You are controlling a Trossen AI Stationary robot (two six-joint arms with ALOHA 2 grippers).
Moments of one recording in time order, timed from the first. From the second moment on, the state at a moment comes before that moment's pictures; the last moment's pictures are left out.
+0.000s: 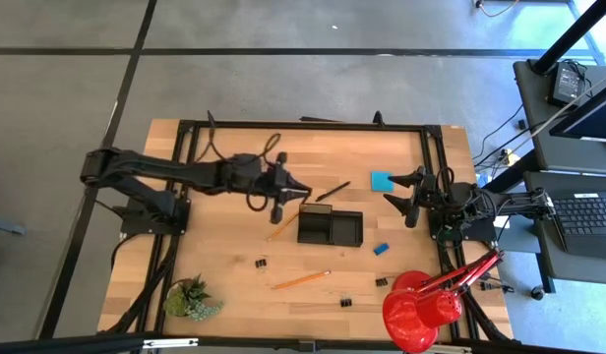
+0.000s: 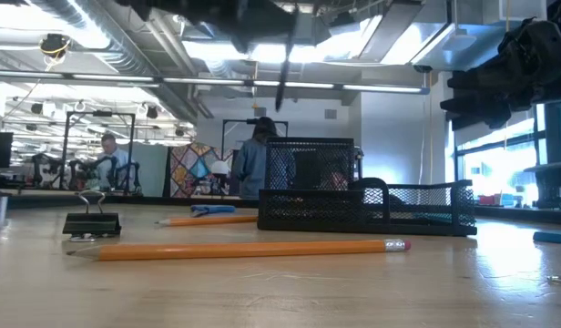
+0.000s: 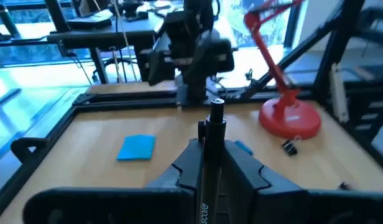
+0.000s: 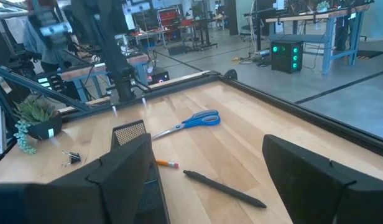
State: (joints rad) left arm 0.06 1.38 0.90 0.25 0.04 0.08; right arm 0.09 0.00 0.06 -0.10 0.42 0.20
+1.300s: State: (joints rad) left arm 0.08 1.72 0.90 0.35 0.13 -0.04; right arm 0.09 0.00 0.06 -0.10 0.42 0.21
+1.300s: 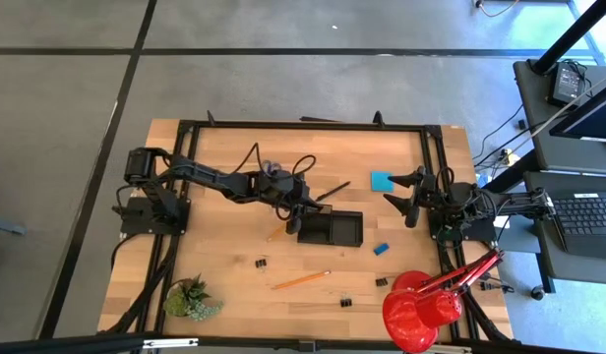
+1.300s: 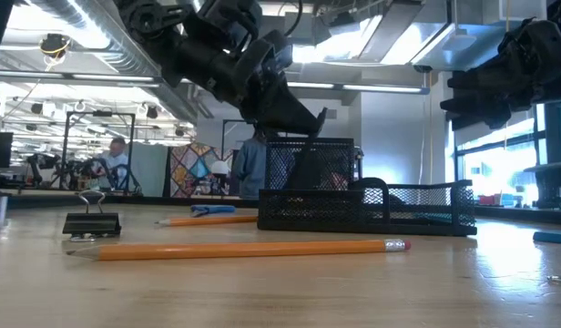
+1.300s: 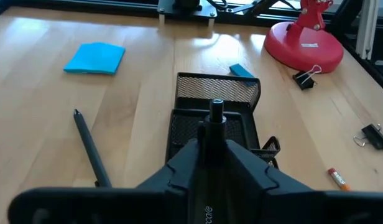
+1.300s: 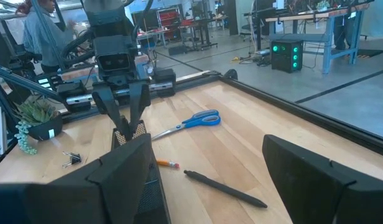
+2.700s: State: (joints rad) left arm -0.03 1.47 0.90 -0.32 -0.04 -0.18; right arm 0.09 0.00 0.06 -0.10 0.42 0.18
